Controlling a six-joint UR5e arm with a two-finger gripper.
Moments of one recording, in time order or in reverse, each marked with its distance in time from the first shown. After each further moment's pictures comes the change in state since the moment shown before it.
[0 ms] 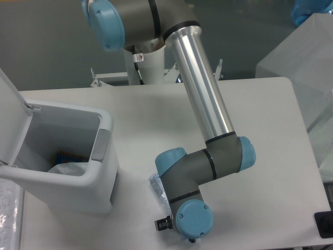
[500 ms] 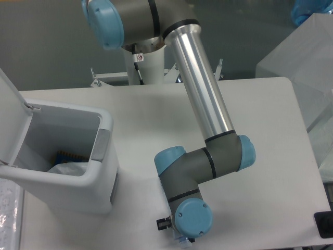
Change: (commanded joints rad) arm 0.000 0.023 0.000 0.000 -0.011 0.014
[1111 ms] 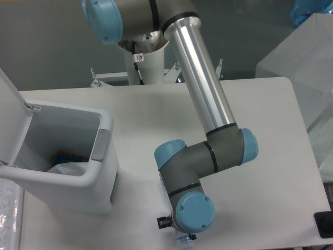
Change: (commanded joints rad) arm 0.018 0.069 0.008 0.035 -0.073 0.029
